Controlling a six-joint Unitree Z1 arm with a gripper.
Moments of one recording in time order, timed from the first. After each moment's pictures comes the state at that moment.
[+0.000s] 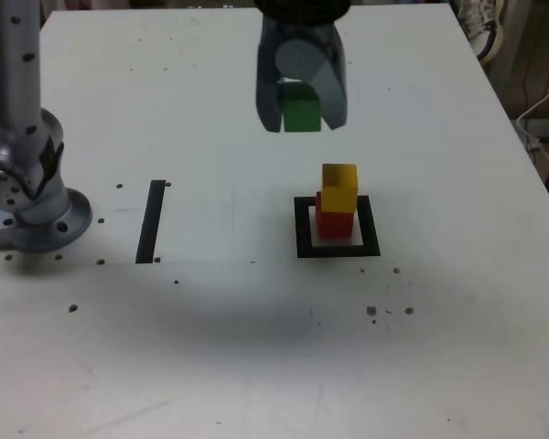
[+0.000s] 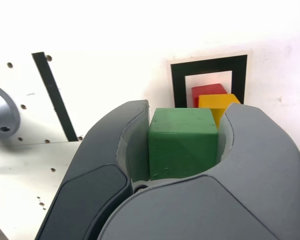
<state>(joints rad) -0.04 1.87 -1.69 1.46 0.12 0.02</state>
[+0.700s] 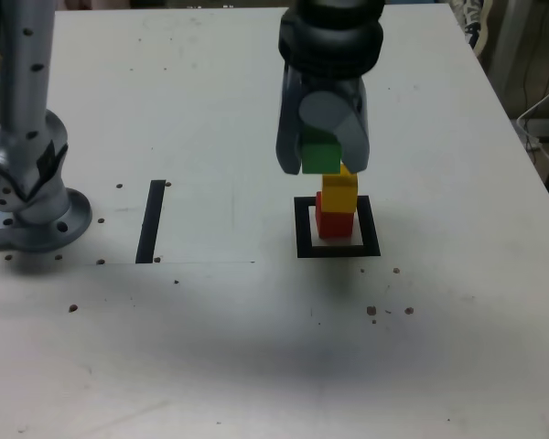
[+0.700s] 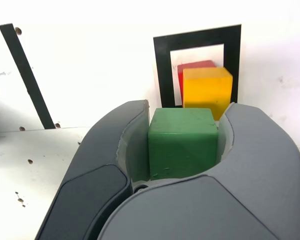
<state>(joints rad) -0.18 1.97 -1.72 1.45 0.13 -0.12</state>
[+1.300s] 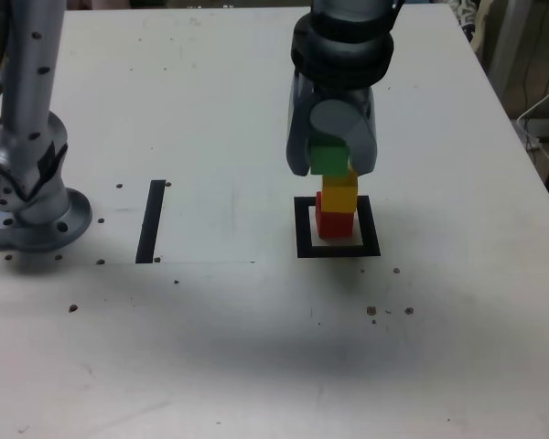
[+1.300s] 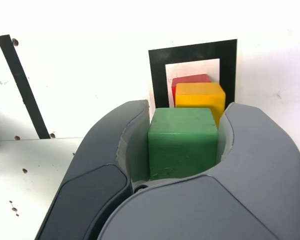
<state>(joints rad) -0.16 2.00 -1.73 1.44 0.16 -0.12</state>
